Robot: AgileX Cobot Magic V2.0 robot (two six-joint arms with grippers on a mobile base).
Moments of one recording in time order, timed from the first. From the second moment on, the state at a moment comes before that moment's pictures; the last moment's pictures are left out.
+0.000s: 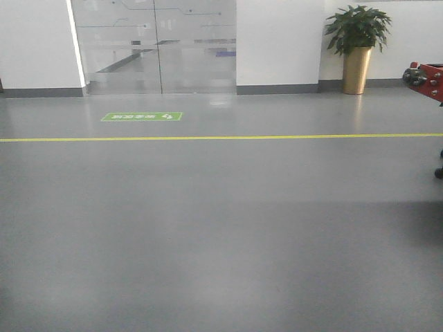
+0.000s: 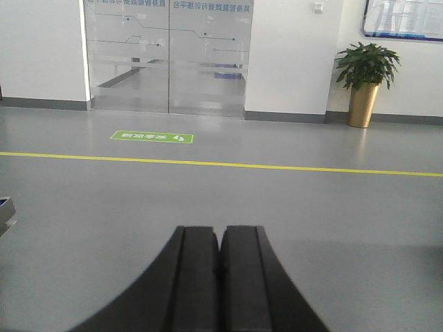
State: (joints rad) left arm 0.00 0.00 0.00 -0.08 0.05 0.05; right arm -0.01 0.00 0.00 0.12 0.04 -0.03
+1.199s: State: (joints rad) left arm 0.00 0.00 0.00 -0.08 0.05 0.05; right arm -0.01 0.00 0.00 0.12 0.04 -0.03
